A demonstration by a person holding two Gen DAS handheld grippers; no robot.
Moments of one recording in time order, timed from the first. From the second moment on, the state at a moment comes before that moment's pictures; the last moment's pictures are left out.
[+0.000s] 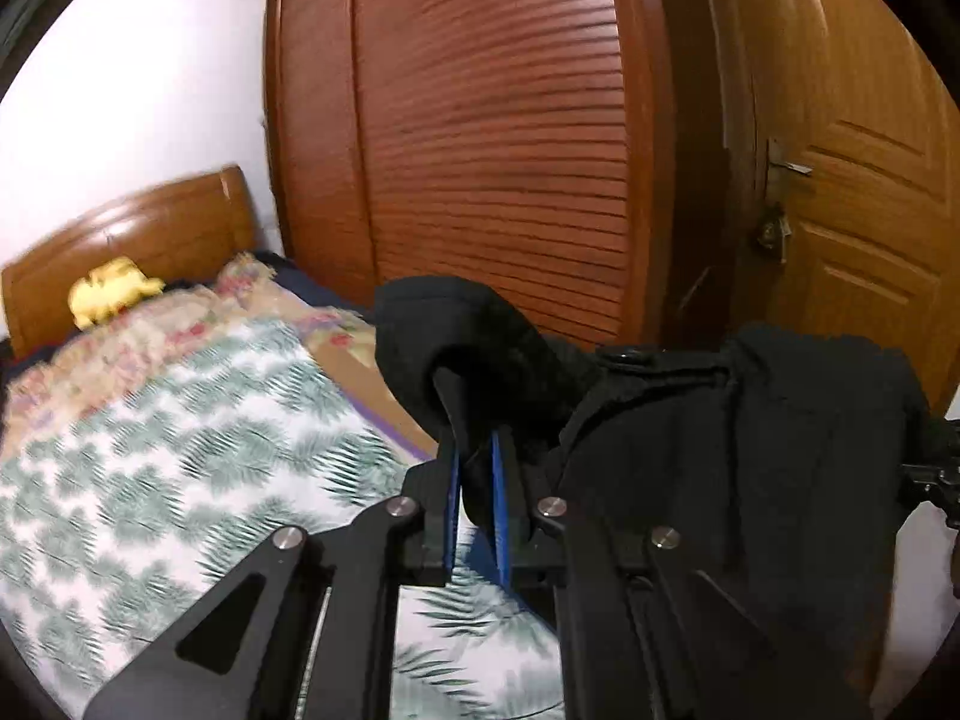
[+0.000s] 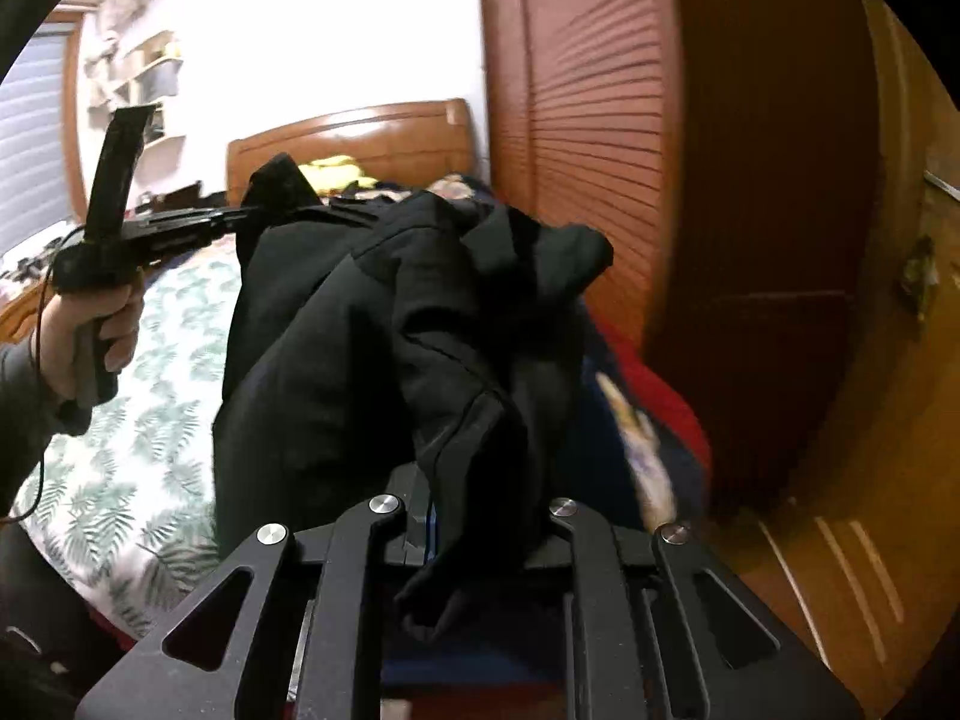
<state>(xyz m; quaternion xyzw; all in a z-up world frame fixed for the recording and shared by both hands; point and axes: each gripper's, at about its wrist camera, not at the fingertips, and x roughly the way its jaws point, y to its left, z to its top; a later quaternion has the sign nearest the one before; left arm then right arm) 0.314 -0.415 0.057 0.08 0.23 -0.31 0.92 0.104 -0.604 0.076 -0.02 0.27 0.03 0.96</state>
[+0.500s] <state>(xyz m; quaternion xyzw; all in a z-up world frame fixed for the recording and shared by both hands) 0.311 -0.463 0.005 0.13 0.29 -0.32 0.89 0.097 -0.658 0.049 -0.01 0.32 -0.07 0.94</state>
